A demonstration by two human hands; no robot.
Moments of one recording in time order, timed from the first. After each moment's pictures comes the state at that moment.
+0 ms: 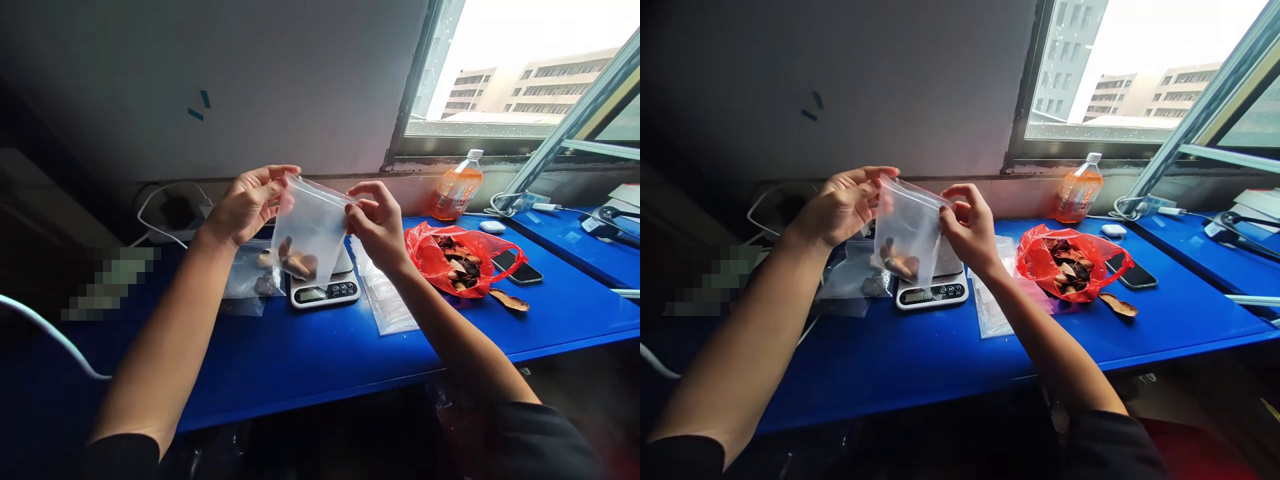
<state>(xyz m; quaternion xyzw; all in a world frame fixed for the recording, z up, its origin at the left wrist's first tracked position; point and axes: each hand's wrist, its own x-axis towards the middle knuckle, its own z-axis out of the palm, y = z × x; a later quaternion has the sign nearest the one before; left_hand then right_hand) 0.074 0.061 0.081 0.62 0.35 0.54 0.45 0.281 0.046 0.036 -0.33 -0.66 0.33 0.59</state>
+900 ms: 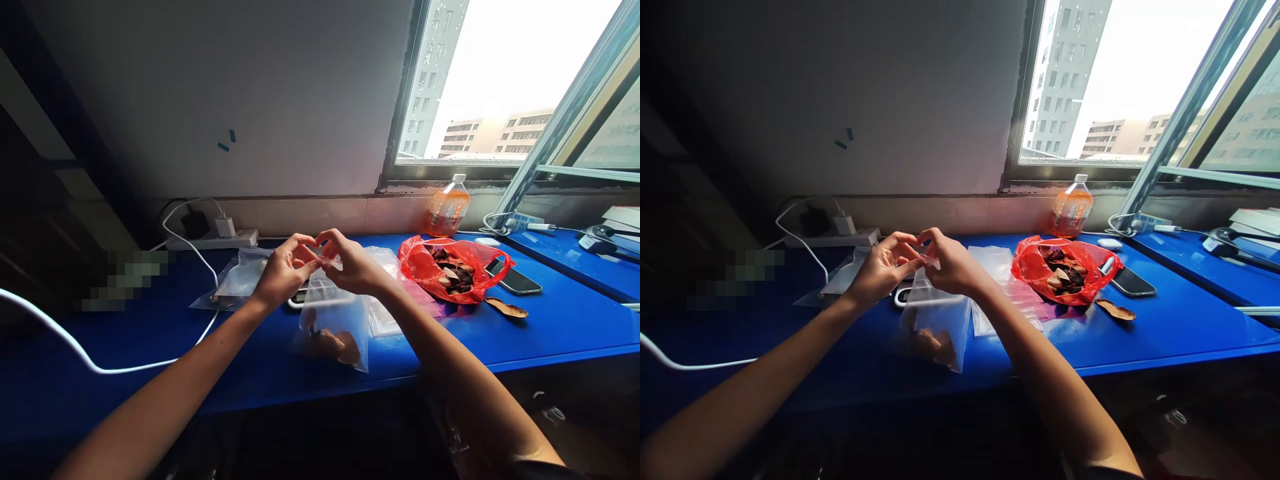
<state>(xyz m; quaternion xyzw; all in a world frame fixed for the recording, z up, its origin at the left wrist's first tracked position) 0.119 0.000 -0.003 0.67 0.42 0.53 0.30 0.290 0.022 0.005 -0.28 -0.86 0.18 0.39</state>
